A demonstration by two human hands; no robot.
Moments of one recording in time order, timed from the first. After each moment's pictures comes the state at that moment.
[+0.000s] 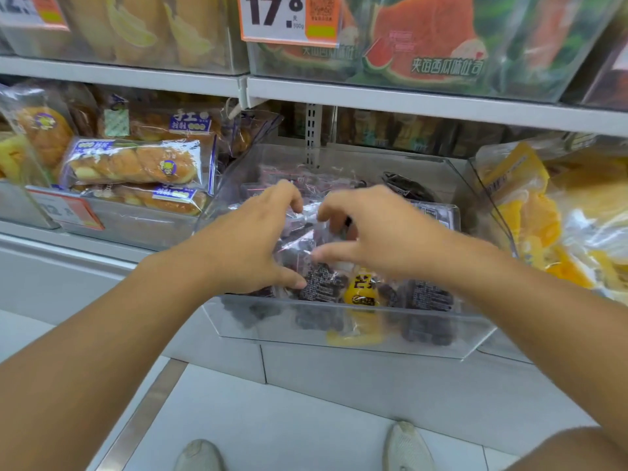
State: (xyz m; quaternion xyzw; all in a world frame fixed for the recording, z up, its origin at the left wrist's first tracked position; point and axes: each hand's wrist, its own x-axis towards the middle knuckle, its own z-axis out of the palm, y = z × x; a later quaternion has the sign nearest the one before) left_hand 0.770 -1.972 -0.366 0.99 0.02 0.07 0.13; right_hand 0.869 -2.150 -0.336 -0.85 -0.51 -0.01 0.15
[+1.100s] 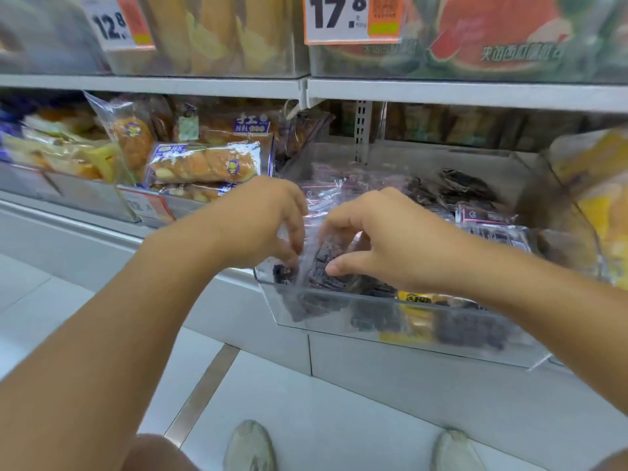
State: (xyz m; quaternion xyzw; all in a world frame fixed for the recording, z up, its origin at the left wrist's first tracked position) left_hand 0.739 -1.940 -0.332 1.00 0.03 0.04 0.08; right_hand 0.835 -2.122 -0.337 -0.79 -0.58 0.04 0.21
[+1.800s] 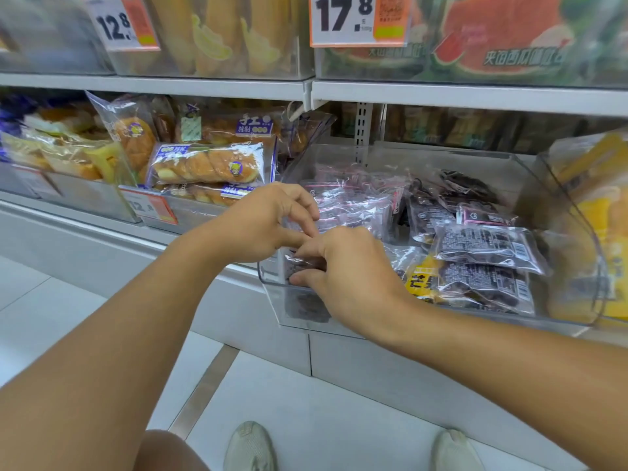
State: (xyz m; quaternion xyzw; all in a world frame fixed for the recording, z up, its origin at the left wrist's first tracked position) left_hand 0.757 -1.913 -0.364 0.96 -0.02 0.10 0.27; right_hand 0.795 -2.085 -0.383 -0.83 -0.46 0.03 0.31
